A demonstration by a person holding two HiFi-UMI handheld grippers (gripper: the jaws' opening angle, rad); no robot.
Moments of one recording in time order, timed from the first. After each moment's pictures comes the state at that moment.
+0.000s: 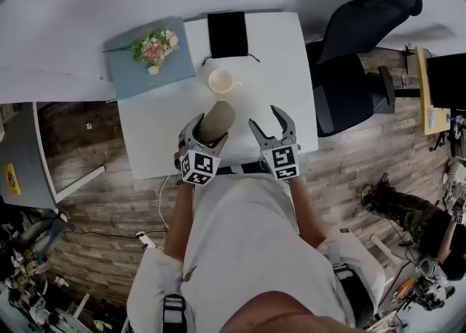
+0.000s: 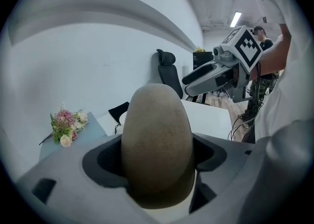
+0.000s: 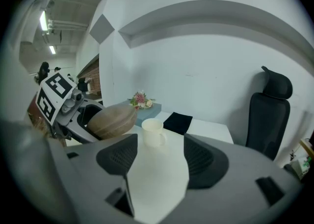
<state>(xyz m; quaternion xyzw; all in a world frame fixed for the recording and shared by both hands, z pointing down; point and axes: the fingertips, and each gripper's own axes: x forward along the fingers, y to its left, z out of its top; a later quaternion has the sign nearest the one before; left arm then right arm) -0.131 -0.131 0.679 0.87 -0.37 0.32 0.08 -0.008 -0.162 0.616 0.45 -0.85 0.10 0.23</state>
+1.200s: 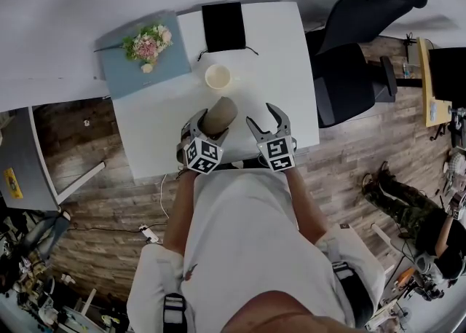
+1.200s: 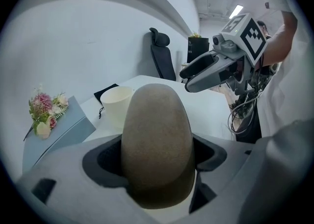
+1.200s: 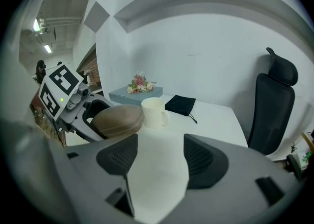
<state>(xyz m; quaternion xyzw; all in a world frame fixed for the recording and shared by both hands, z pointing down) -0.119 -0.129 0.745 0.86 -0.31 0.39 0.13 -0.006 -0.156 0.680 0.43 -0.84 0.15 0.29</state>
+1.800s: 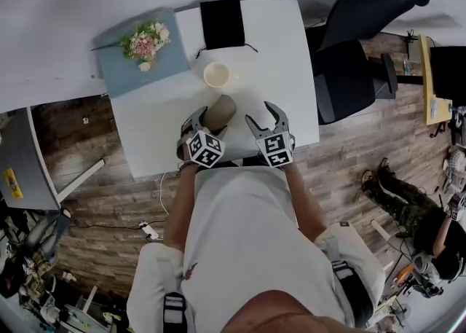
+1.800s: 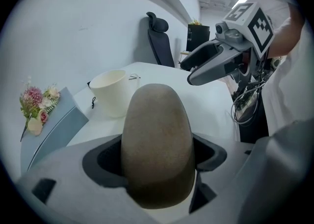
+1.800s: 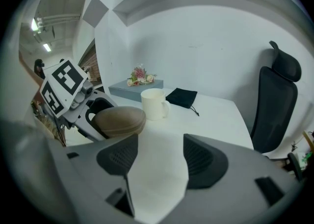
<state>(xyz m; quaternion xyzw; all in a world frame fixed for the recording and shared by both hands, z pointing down) -0.119 -0.126 0.778 0.83 -0.28 0.45 0.15 -0.005 -0.155 0.705 0.42 -0.83 0.17 0.31</state>
